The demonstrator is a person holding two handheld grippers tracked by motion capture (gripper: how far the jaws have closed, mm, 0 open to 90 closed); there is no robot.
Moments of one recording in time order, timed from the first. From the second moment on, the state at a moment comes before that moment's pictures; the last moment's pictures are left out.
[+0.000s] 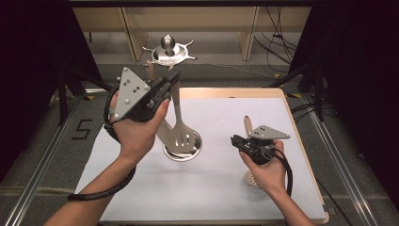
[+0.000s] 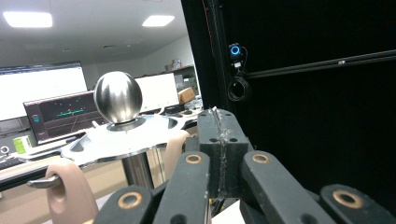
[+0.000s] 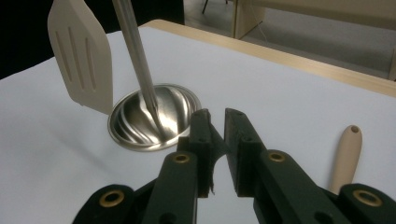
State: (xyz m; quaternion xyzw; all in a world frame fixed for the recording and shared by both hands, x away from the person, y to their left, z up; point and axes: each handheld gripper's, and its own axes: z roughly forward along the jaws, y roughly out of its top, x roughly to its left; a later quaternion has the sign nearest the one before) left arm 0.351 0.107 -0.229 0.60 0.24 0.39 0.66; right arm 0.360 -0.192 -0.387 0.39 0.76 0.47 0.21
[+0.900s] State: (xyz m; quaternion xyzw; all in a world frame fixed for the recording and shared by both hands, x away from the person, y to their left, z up) left arm 0.349 0.117 -0.229 0.60 0.25 0.40 0.65; right arm 0.360 -0.194 -0.387 0.39 0.76 0.47 0.23
